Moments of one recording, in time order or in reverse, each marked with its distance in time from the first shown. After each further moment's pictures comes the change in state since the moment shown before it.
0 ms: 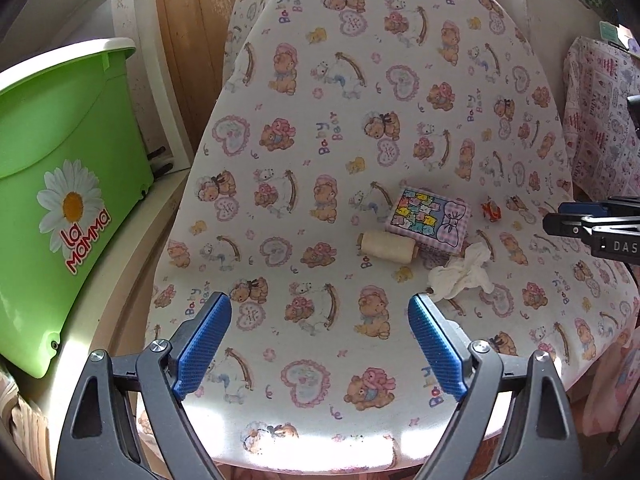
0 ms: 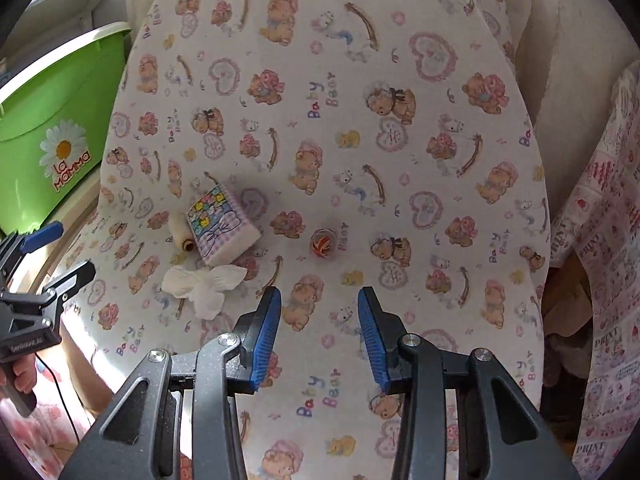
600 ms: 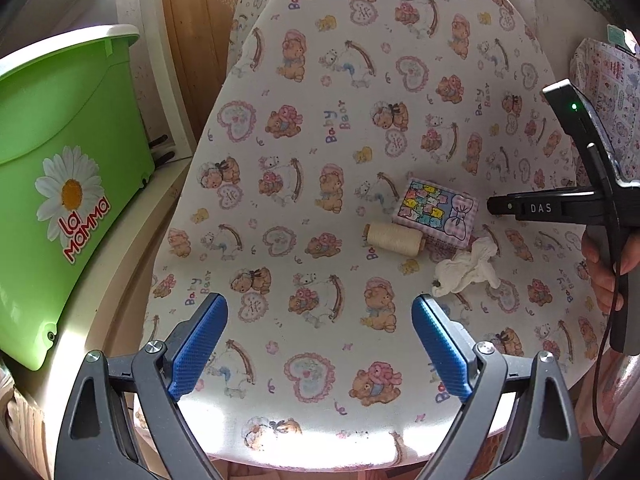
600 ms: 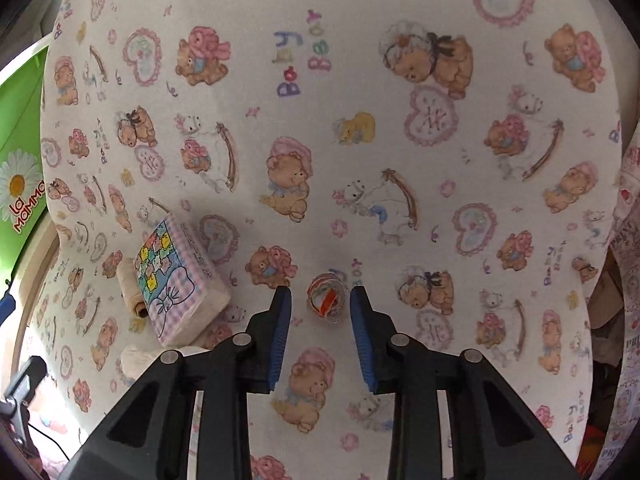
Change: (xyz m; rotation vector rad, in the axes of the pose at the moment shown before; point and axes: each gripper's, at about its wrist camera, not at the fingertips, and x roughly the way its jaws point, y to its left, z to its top) left arm 0.004 0.002 -0.002 -0.012 0.028 -0.004; right arm 0.079 0.007 0.039 0.067 0.066 -0.008
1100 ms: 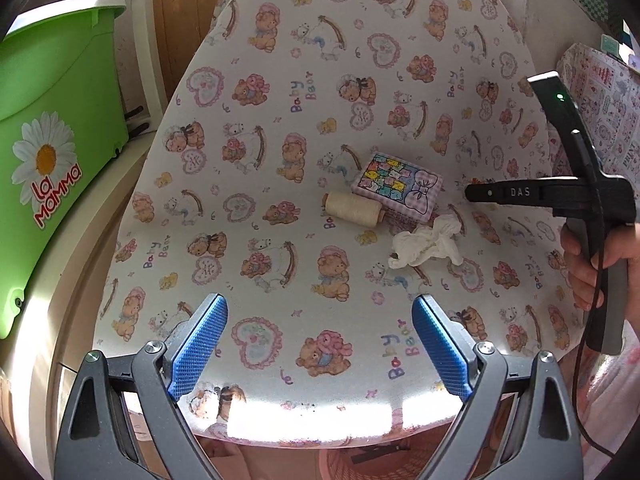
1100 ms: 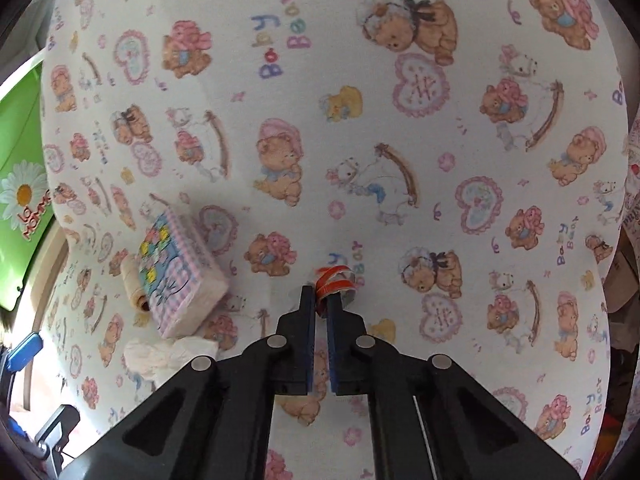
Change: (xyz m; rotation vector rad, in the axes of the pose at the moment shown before) left arm 0.001 -0.014 -0.013 -0.058 0.052 -0.108; right arm -0.006 -0.017 -0.011 0.037 -0.010 0.066
